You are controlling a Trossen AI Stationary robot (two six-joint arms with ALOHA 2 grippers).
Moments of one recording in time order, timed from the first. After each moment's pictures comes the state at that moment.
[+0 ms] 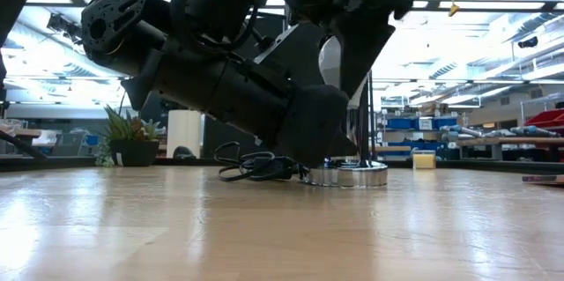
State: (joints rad) left arm -0.29 2.13 0.98 0.77 -0.72 -0.09; right arm 0.13 1.91 1.57 -1.00 0.01 0.10
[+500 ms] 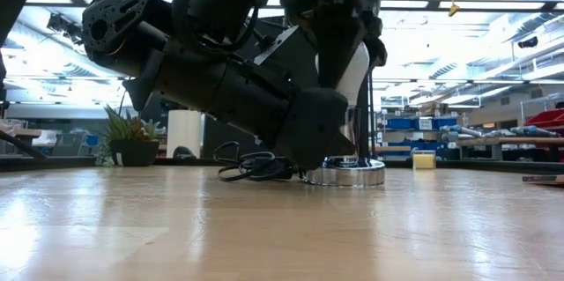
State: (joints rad) left arm -0.30 2.13 0.98 0.77 -0.73 -0.06; right arm 0.13 1.91 1.57 -0.97 0.06 0.59
